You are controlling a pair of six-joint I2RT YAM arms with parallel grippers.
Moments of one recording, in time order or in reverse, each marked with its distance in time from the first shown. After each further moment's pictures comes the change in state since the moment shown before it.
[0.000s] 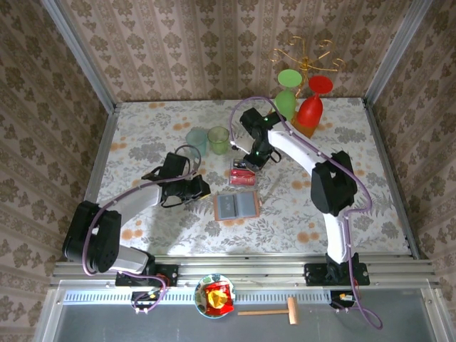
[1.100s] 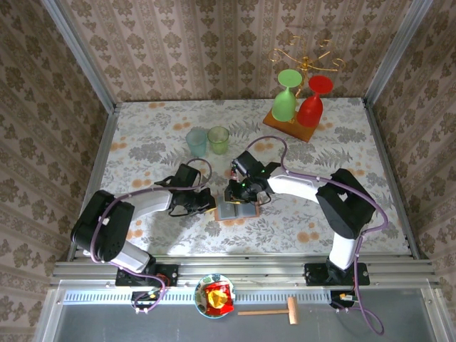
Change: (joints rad) left arm -0.094 0.099 -0.085 0.093 -0.037 -0.041; right arm 0.202 -0.232 -0.661 0.746 -0.282 1.151
